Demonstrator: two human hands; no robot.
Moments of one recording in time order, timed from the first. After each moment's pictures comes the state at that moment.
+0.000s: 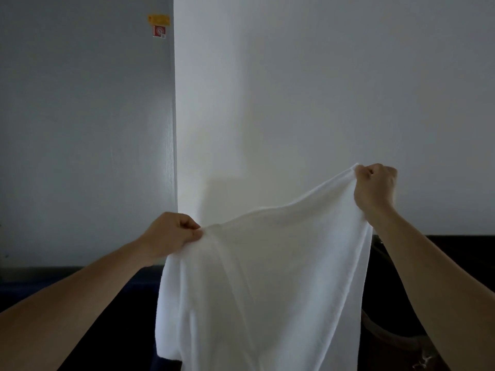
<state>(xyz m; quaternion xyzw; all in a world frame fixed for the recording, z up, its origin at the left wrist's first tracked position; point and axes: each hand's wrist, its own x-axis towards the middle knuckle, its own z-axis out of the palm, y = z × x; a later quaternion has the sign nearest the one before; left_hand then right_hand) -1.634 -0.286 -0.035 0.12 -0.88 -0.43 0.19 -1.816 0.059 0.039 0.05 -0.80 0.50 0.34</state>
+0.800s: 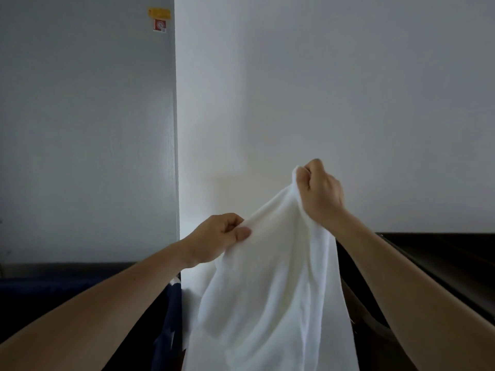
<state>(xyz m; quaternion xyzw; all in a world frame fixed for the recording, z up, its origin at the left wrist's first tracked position) -1.651 -0.223 -0.037 -0.02 -0.87 -0.48 0.12 -1.762 -0.022 0.026 0.25 -0.83 0.36 0.35</state>
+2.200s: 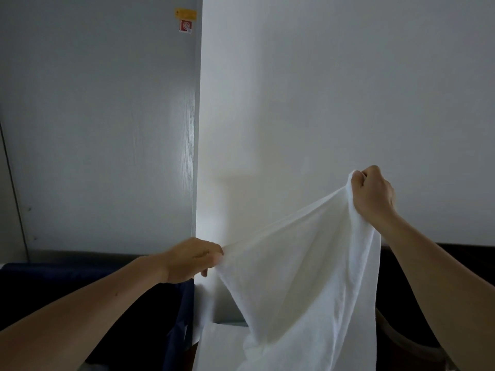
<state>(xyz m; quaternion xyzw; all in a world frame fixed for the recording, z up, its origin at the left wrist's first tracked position) -1.611 -0.297 -0.076 -0.04 -0.95 -0.31 0.05 -1.824 0.020 0.025 0.12 -0.86 0.36 0.34</state>
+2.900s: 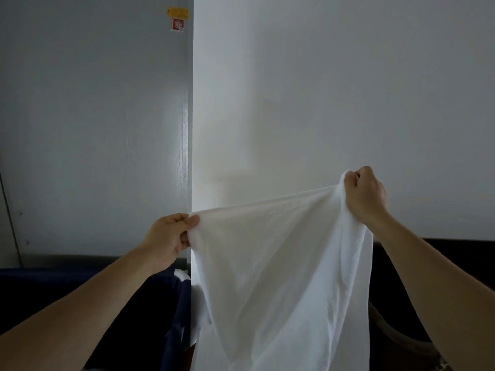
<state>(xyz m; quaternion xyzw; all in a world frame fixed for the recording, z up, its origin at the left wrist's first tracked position) -1.624 -0.303 -0.061 0.13 -0.61 -0.74 0.23 -1.821 0.018 0.021 0.11 -0.85 0.40 0.33</state>
